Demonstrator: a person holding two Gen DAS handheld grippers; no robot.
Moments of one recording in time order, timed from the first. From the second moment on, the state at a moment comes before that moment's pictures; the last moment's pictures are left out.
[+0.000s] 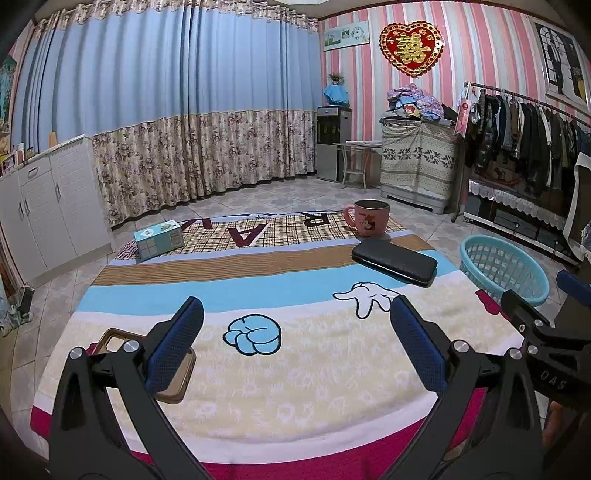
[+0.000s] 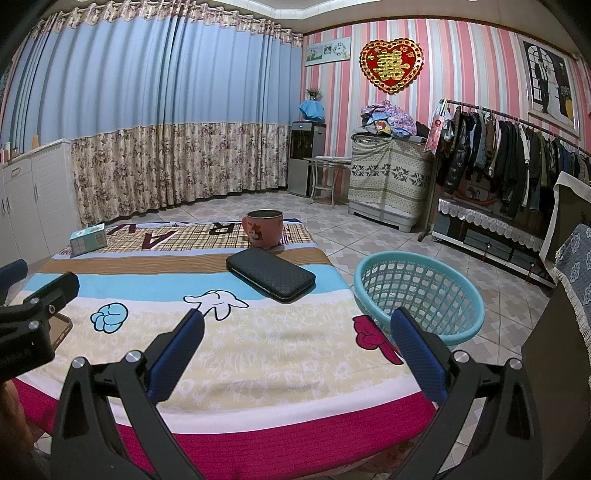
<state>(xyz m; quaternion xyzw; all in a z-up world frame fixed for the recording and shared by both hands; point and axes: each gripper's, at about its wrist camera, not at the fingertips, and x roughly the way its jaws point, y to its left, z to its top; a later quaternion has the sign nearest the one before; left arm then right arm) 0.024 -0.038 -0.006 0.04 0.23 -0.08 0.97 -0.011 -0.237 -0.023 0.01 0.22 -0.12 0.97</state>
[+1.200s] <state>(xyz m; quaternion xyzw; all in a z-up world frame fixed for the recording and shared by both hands) 0.025 -0.037 -0.005 0.03 0.23 -0.08 0.97 -0.008 -0.241 -0.026 0.01 0.22 -0.12 0.97</state>
